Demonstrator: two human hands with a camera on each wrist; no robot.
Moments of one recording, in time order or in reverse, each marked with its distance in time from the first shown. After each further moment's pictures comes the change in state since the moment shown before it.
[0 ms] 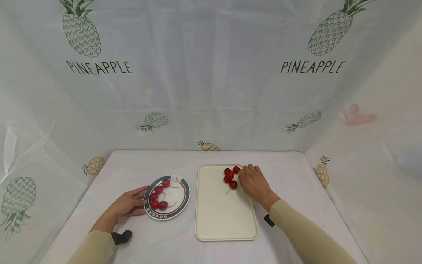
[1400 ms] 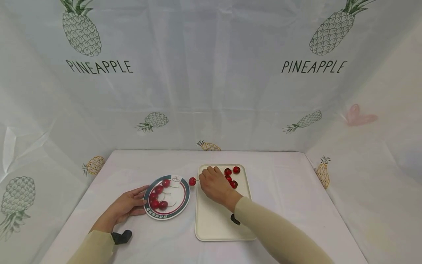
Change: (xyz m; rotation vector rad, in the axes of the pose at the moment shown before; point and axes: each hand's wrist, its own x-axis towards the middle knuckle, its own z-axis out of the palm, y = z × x) left_hand 0.001 0.000 0.000 0.008 -0.001 0.000; right_hand 0.080 -0.107 -0.011 0.013 -0.019 -0.202
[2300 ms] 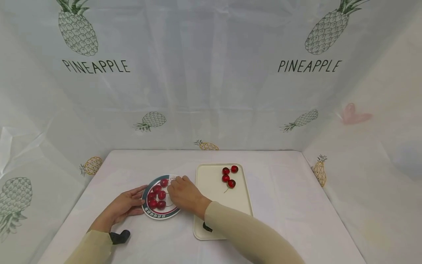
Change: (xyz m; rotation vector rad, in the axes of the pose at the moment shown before) left_hand 0.000 0.000 -0.001 -0.005 -0.024 -0.004; right_hand 0.052 -0.082 0.001 -0.022 -0.075 -0.111
